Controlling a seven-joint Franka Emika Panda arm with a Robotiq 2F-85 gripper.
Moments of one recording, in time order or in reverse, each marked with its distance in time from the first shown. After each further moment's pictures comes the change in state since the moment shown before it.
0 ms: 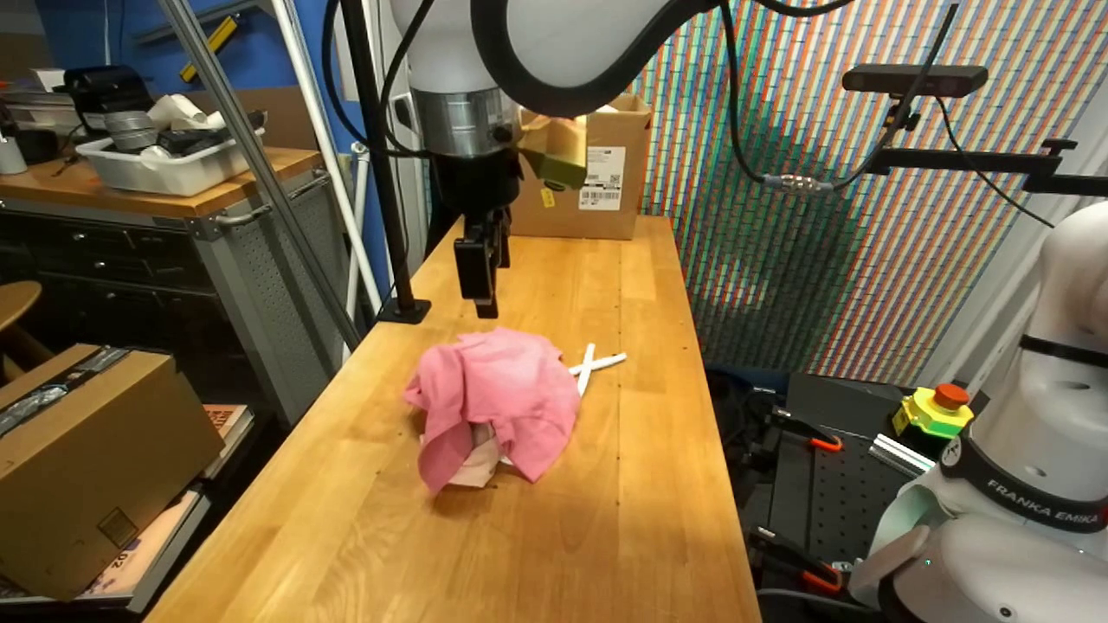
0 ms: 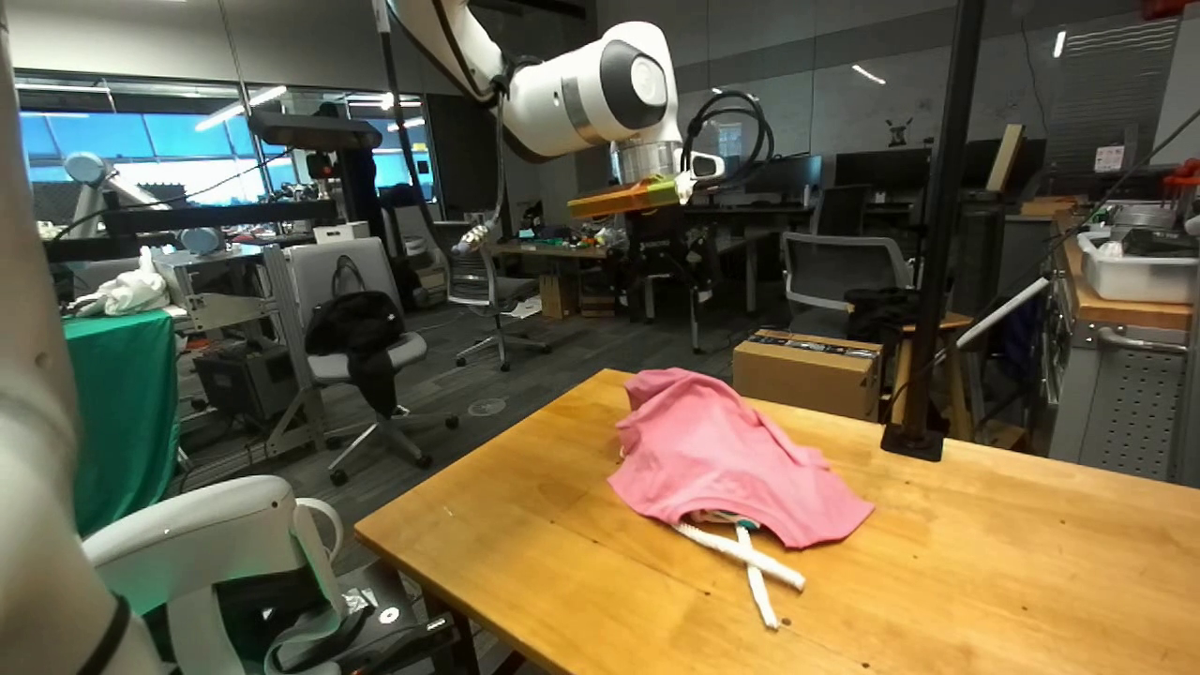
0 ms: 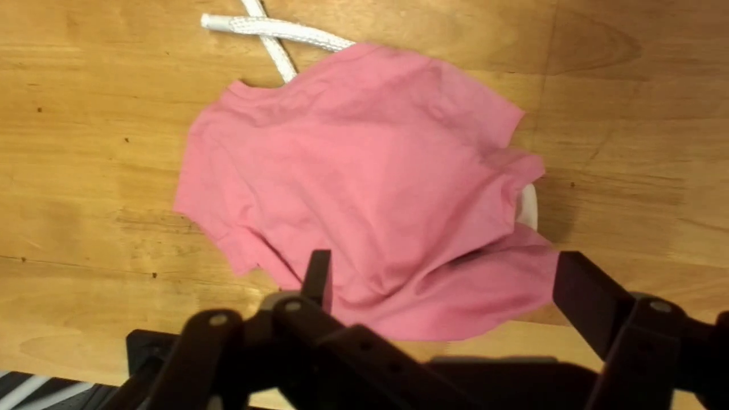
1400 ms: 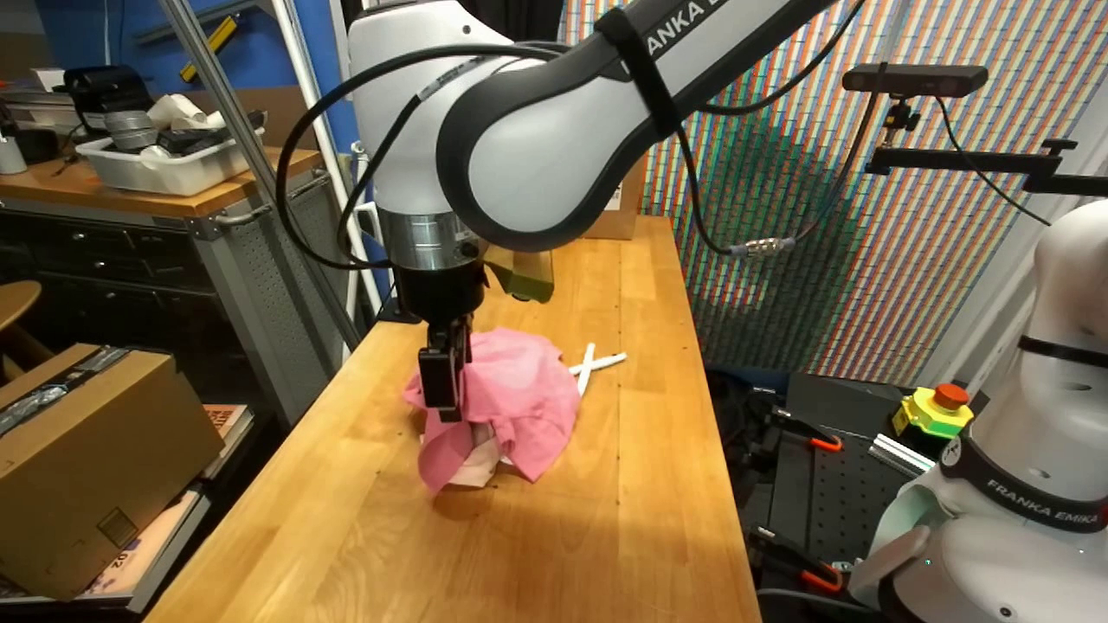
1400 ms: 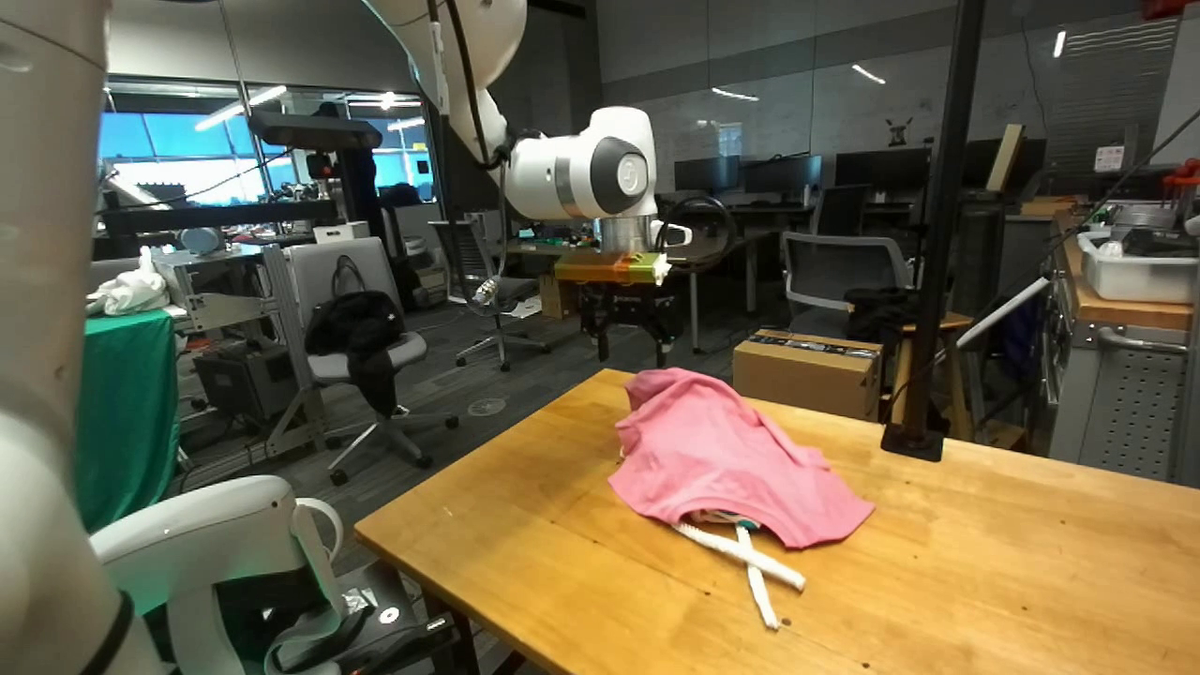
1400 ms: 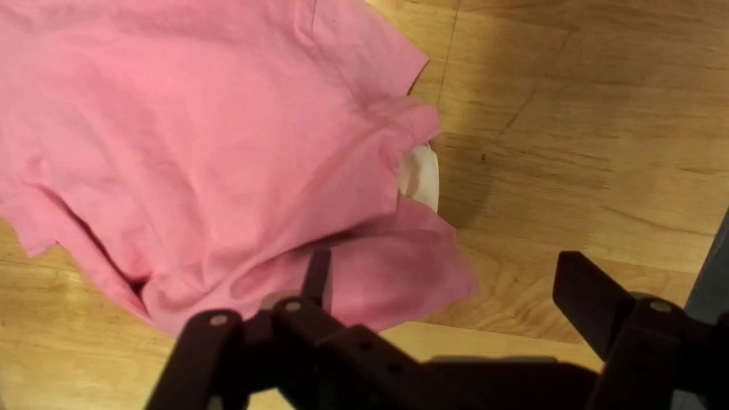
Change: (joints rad) arm 0.050 0.151 0.032 -0.021 0.086 0.203 -0.047
